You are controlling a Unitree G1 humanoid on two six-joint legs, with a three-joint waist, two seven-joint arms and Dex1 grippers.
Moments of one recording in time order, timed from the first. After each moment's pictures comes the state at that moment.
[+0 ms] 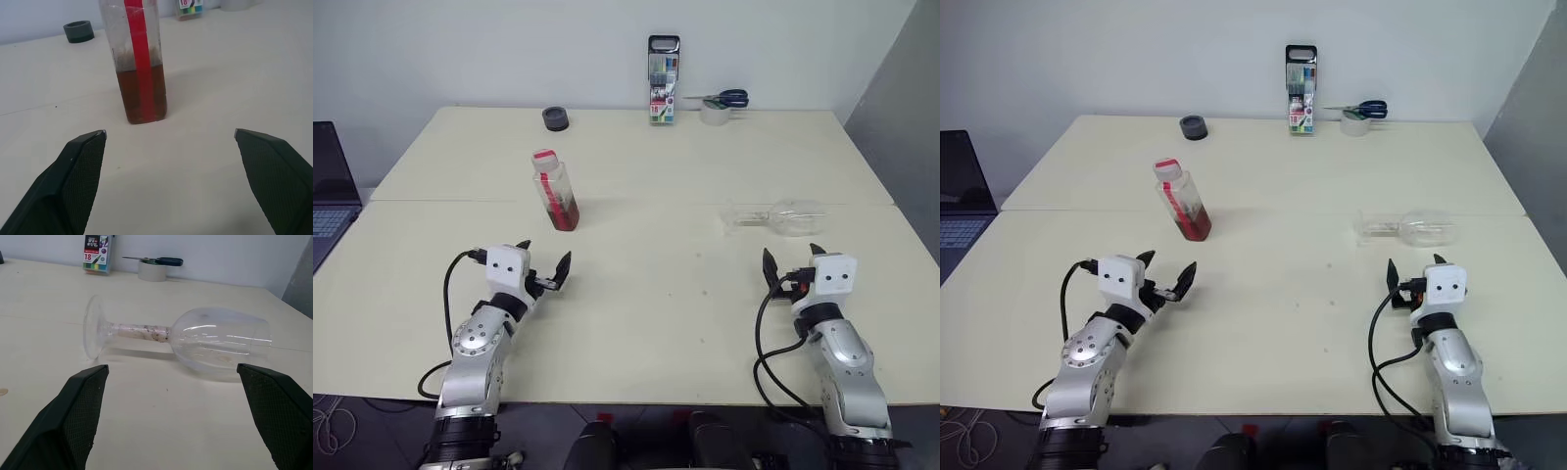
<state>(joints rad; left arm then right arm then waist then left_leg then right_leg) -0.11 0.35 0.17 -0.01 -0.22 0.09 -0.38 -0.01 -0.23 -0.17 -0.20 0.10 0.09 0.17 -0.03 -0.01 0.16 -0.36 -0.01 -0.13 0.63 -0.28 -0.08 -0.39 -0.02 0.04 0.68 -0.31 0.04</state>
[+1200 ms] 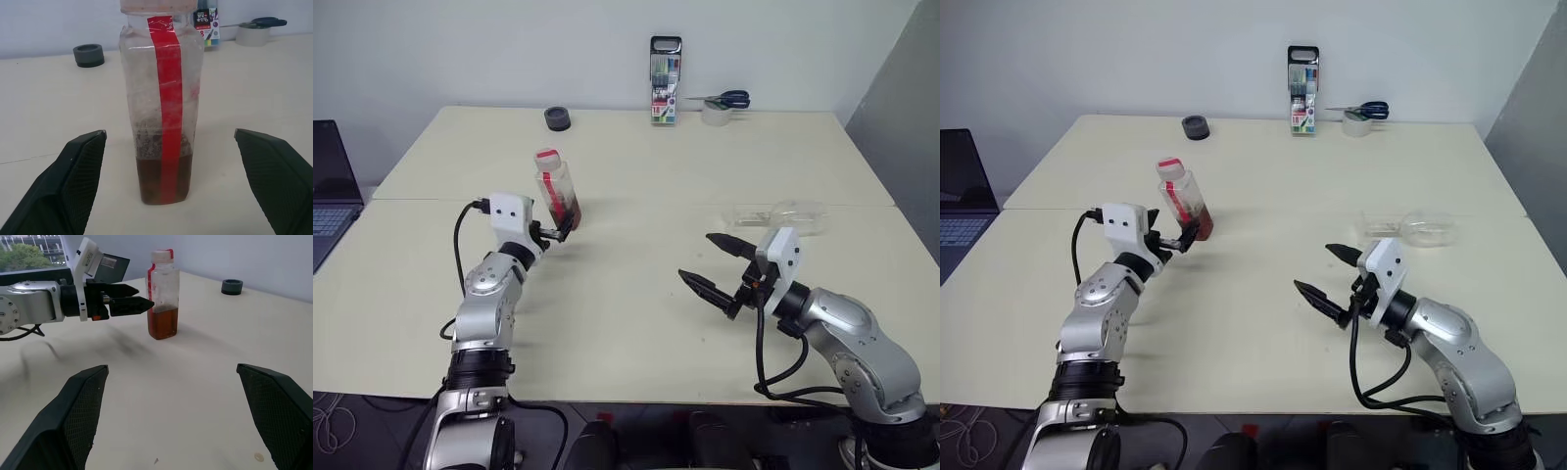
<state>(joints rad) -0.47 0.35 0.18 0.22 -0.22 0.21 -0.34 -0.15 -0.48 0.04 -0.54 0.47 0.49 0.62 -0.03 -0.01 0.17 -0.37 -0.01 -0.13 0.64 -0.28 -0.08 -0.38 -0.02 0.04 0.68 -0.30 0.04</state>
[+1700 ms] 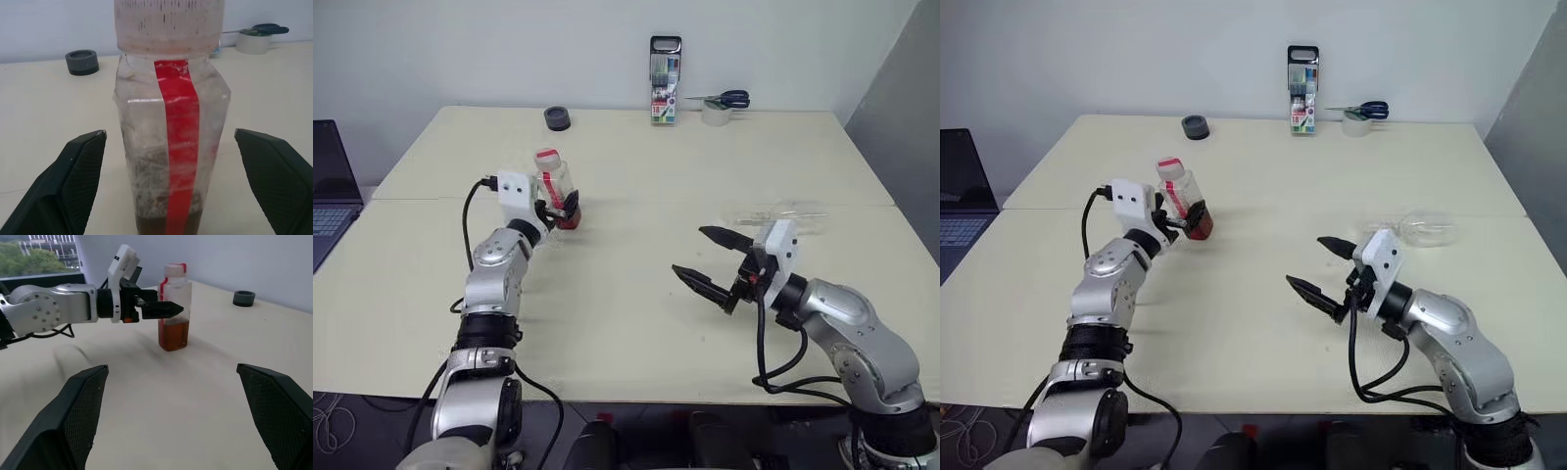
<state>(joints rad) -0.68 0.36 0.18 0.48 -0.20 0.16 -0.36 -0.24 -0.48 0.04 -0.54 0.54 0.54 0.65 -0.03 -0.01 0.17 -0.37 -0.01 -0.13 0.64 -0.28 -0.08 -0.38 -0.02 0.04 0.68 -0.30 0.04</state>
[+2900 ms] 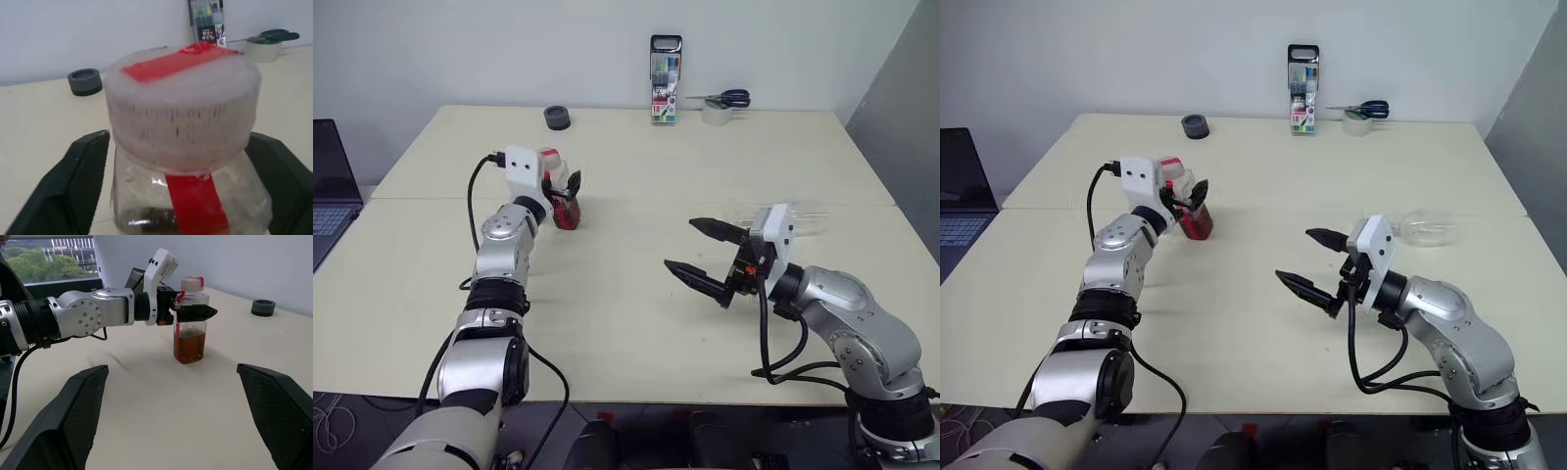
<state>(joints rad) -0.86 0.36 0.18 0.75 -0.13 0.03 -0.36 -0.30 -0.49 0.05 -0.55 0.57 0.58 0.65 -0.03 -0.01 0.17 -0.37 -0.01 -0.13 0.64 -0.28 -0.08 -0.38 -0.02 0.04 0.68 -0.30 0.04</state>
